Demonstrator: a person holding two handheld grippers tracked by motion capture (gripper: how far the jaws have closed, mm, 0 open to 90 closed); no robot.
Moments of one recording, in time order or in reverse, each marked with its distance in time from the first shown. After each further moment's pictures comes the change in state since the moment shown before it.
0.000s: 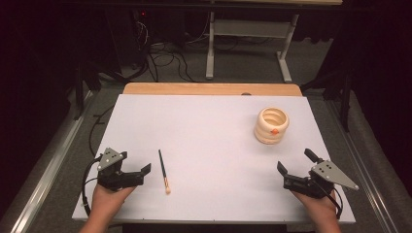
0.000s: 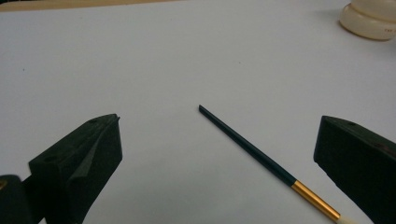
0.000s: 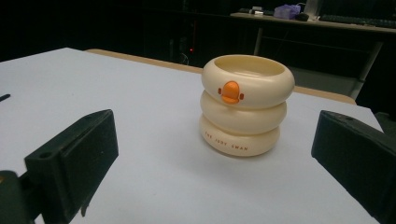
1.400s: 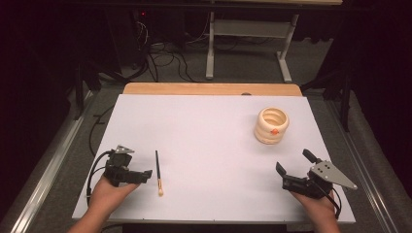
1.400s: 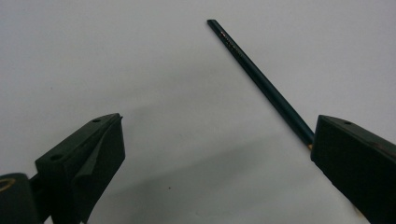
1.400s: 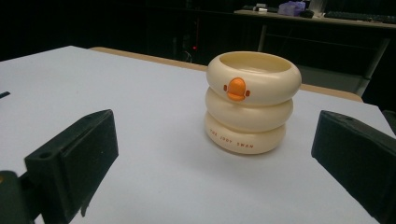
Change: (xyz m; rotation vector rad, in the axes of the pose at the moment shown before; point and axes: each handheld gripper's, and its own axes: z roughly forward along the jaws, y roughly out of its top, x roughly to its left) left arm 0.004 0.012 0.025 0.421 0.044 -0.042; right arm 0.002 -0.001 0.001 0.008 0.014 0.002
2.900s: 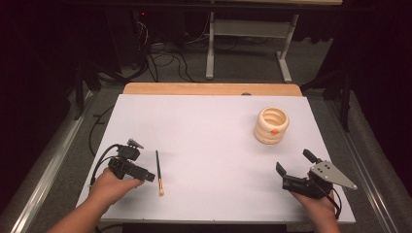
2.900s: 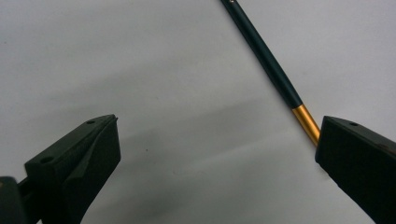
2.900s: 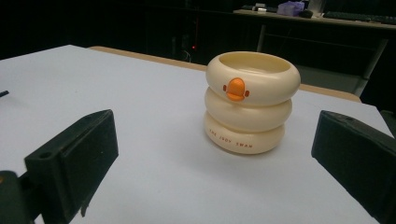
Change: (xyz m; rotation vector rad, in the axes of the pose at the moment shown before) left arm -0.012 0.030 0.004 0.329 -0.012 -0.035; right arm 0.000 0.001 -0.001 0.001 -0.004 -0.005
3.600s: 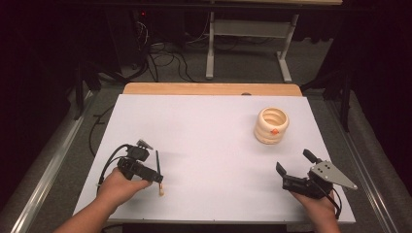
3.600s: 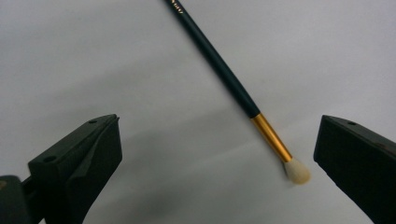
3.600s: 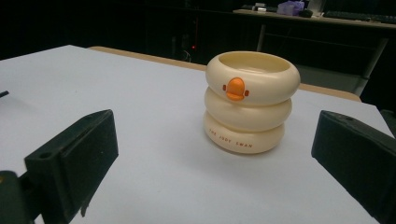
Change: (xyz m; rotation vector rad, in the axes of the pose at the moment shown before) left arm -0.023 0.008 0.004 0.004 -0.019 0.037; right arm 0.000 0.000 0.000 0.002 -0.002 0.002
